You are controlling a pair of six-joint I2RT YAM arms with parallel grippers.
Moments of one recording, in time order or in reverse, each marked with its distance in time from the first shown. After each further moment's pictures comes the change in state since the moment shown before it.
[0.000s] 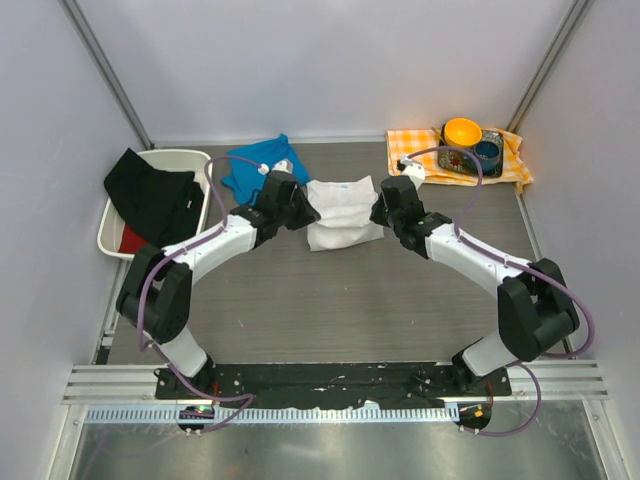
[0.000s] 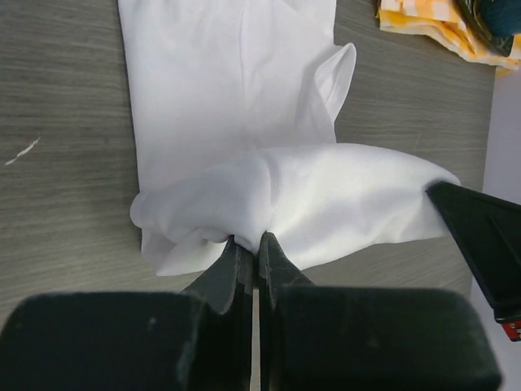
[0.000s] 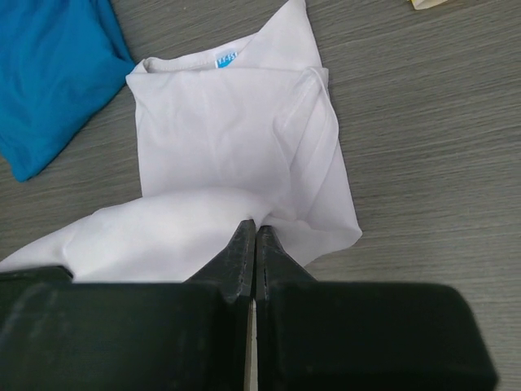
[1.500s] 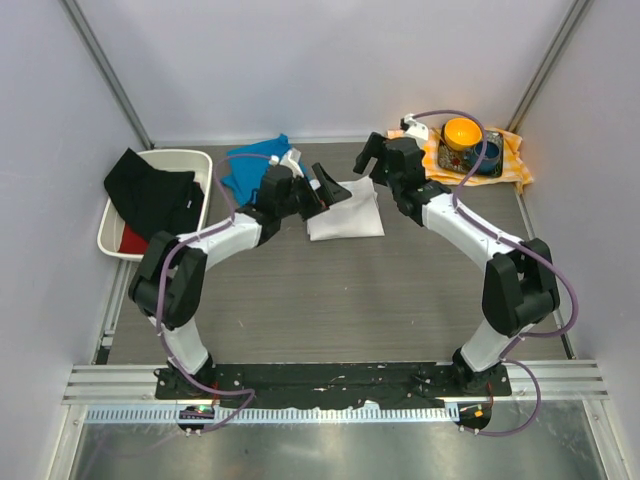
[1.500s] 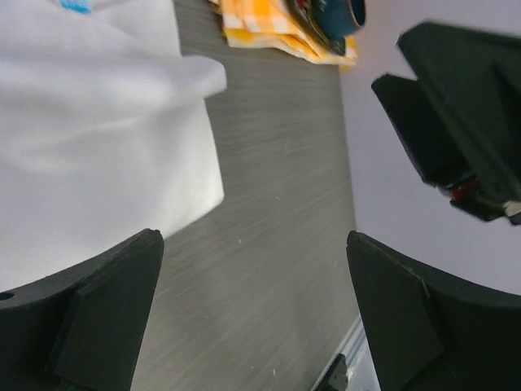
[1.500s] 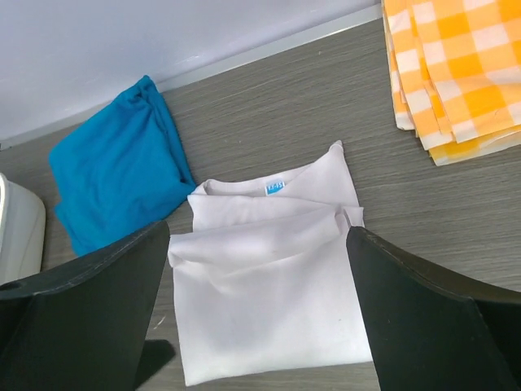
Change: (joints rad) left arm 0.064 0.122 0.054 0.312 0.263 -0.096; right arm -0.091 0.188 0.294 0.070 -0.019 -0.061
